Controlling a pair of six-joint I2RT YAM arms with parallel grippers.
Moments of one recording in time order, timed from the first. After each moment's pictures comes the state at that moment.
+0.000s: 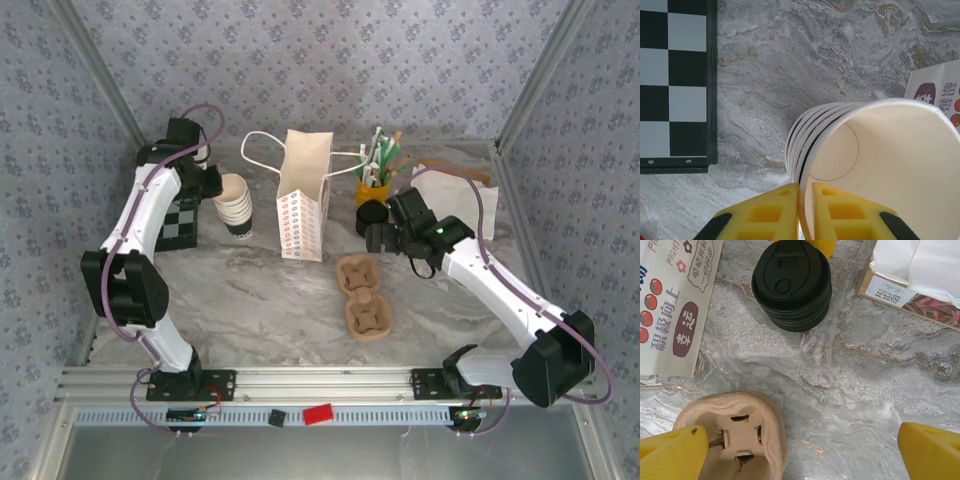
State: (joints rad) left arm -0.11 1.71 1.69 -1.08 0.03 -0.30; right arm 0.55 1.26 1.10 -0.82 0.19 0.44
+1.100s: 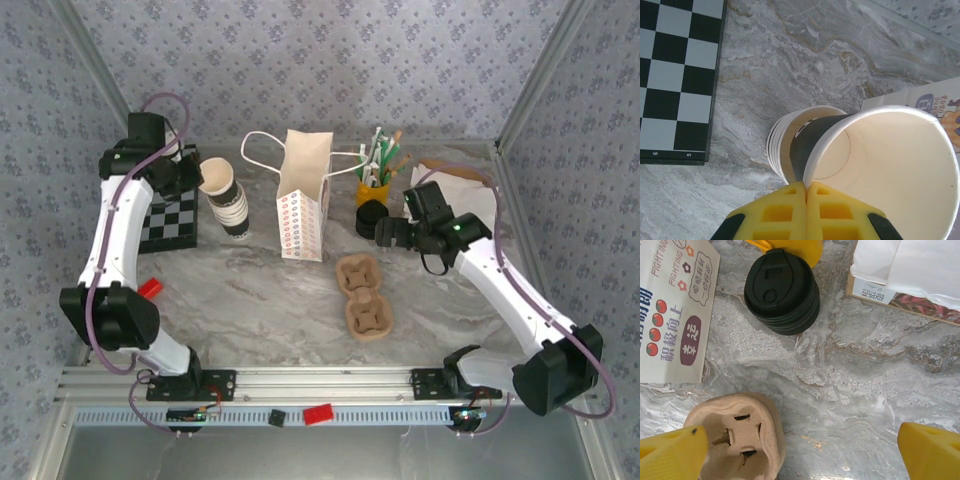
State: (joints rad) left arm -0.01 1.54 1.70 -1.09 0.17 -0.36; right arm 0.44 1.21 1.13 -0.87 0.10 0.44
